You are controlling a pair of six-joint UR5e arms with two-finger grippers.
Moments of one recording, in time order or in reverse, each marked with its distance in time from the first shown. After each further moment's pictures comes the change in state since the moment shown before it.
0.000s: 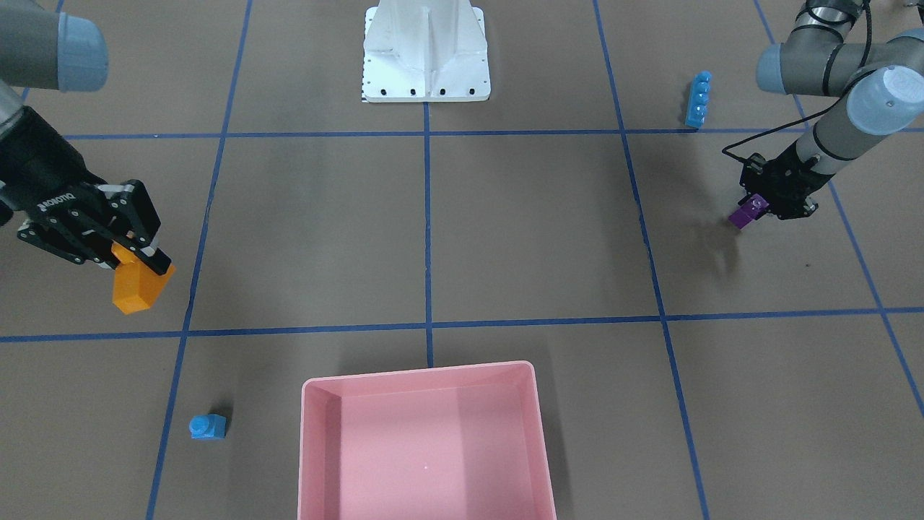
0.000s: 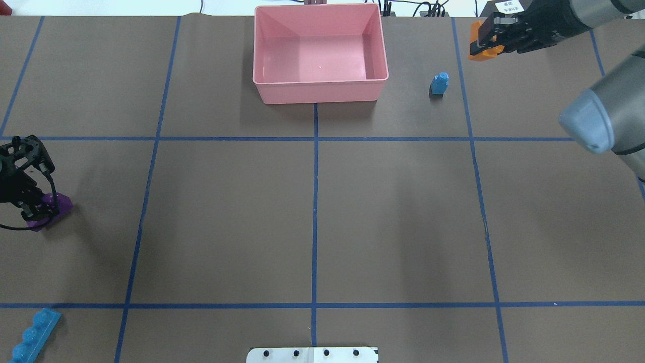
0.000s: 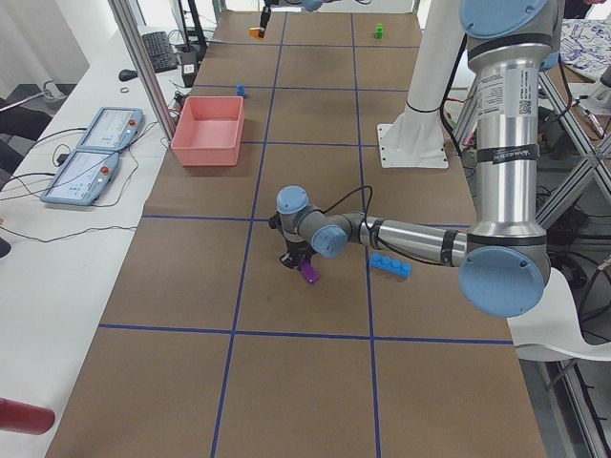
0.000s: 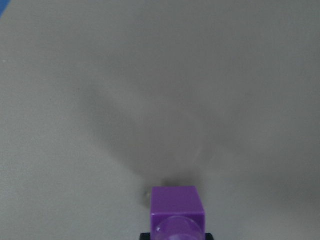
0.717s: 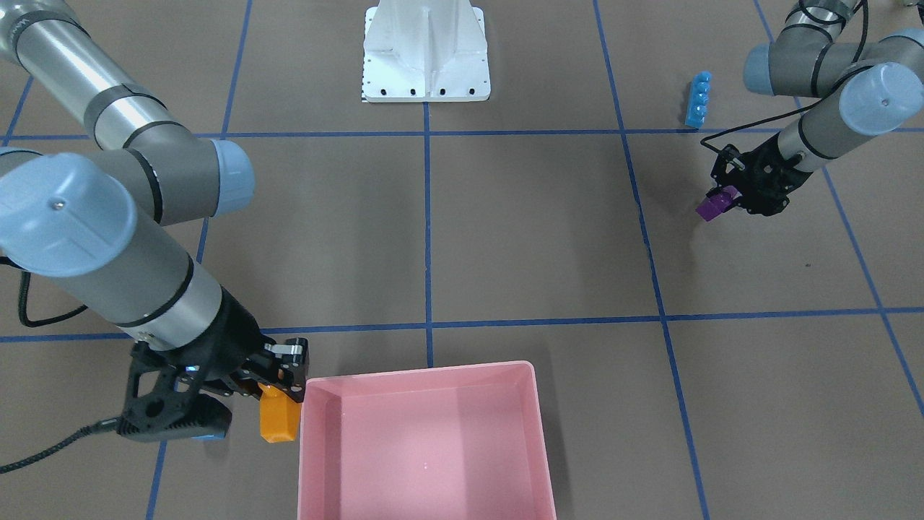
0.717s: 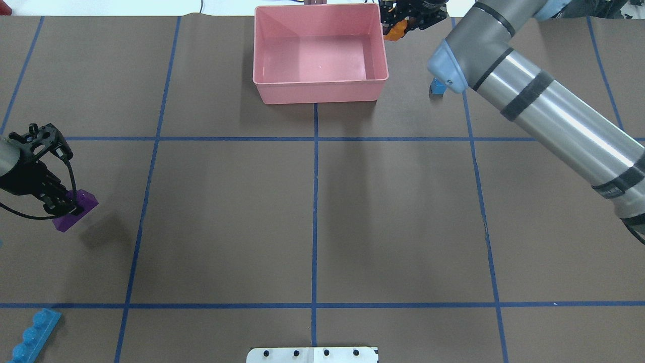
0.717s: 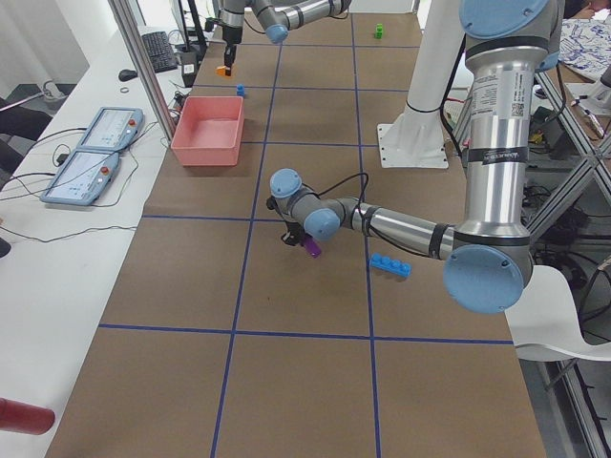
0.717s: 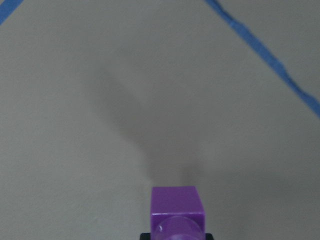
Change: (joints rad) left arm -0.003 -0.073 -0.022 0.038 -0.111 -0.067; right arm -0.103 0.444 -0.587 0.006 -0.096 -0.003
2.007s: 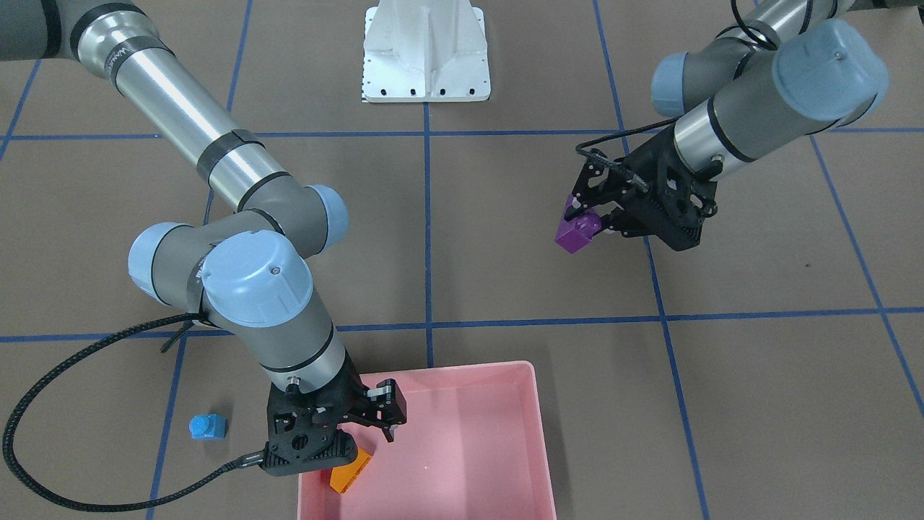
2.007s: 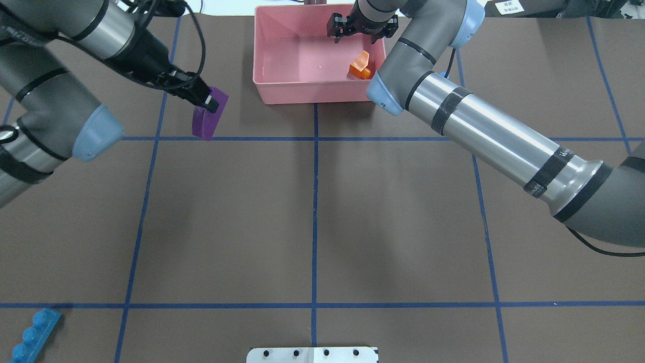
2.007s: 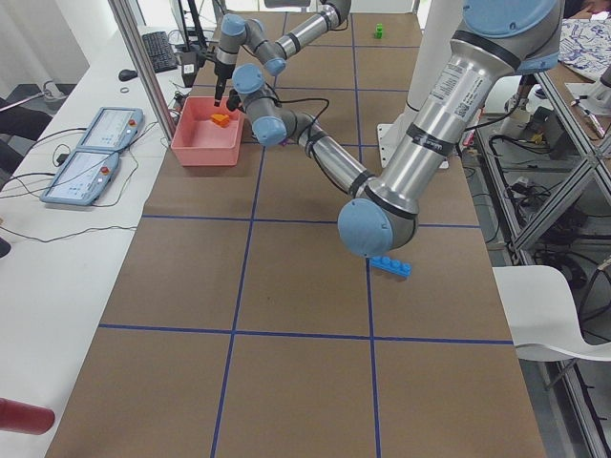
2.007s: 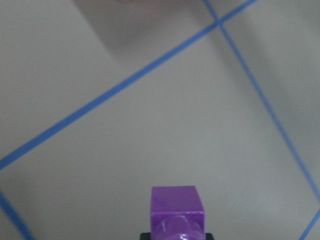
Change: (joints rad) left arm -0.045 -0.637 0.158 -0.001 -0.125 -0.700; right arm -0.110 0.144 -0.301 0.214 -0.218 -0.003
